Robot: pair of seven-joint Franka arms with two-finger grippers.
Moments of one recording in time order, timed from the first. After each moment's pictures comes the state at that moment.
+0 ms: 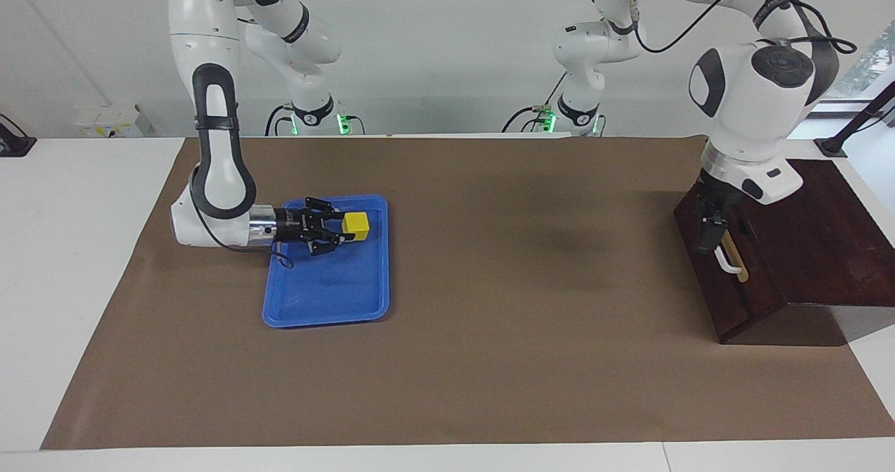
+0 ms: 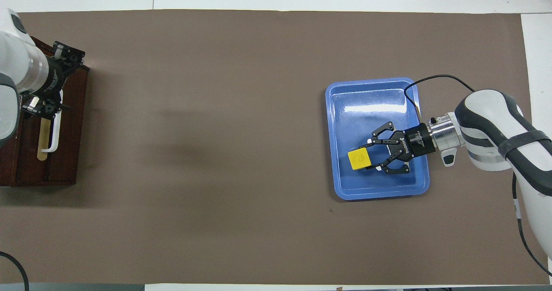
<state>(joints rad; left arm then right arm) 0.02 0.11 -0.17 -1.70 0.14 1.91 -1.22 -0.18 0.37 0.07 -2.08 0.96 1.70 0.76</state>
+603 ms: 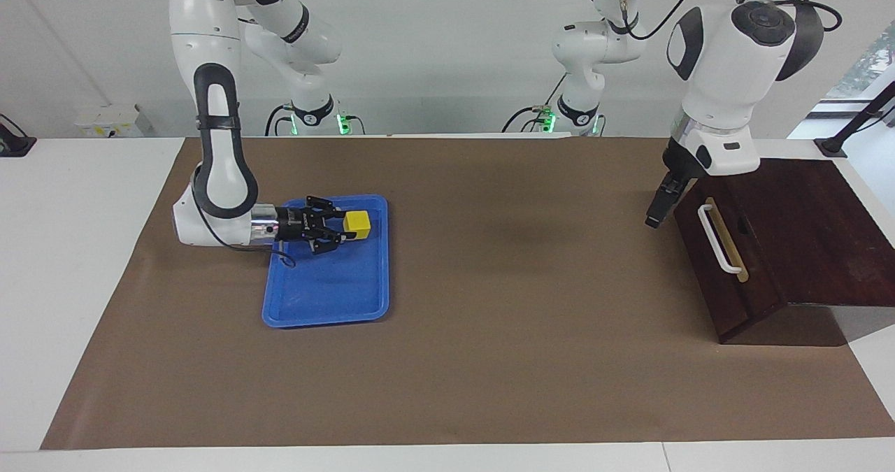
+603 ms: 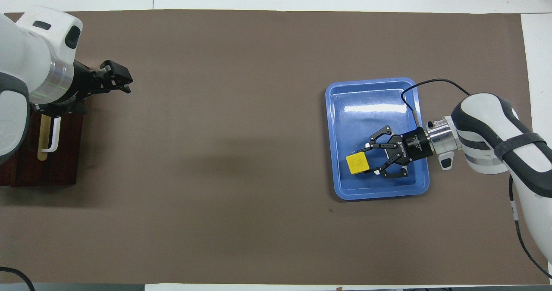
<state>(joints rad) -0.02 0.06 -0.23 -1.61 0.06 1.71 -0.58 -0.18 0.37 0.07 -2.11 0.96 1.70 0.76</state>
